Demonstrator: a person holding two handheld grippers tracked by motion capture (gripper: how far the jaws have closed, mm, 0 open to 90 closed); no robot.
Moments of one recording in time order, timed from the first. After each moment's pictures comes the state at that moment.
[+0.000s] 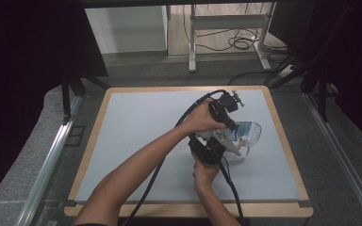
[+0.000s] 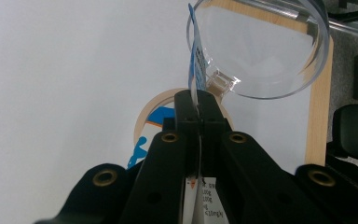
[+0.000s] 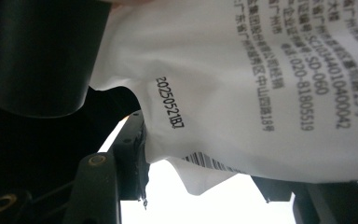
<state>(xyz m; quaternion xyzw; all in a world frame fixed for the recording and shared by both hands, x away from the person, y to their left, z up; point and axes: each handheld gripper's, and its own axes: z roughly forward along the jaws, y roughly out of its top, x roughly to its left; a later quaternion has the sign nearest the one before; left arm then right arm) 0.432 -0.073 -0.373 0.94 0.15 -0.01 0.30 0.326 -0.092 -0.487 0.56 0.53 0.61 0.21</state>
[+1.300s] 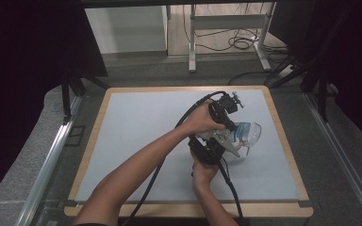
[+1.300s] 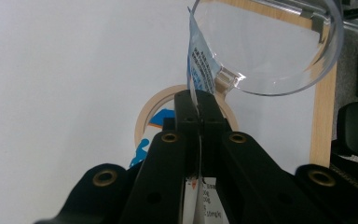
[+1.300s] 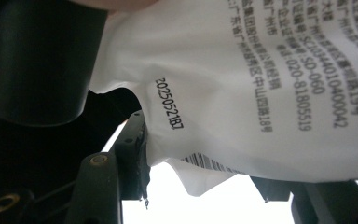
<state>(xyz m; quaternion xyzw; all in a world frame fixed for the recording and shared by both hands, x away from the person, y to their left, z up) 0.432 -0.074 -0.377 0.94 0.15 -0.01 0.29 0.327 -0.090 -0.491 0.57 0.51 0.61 0.20</state>
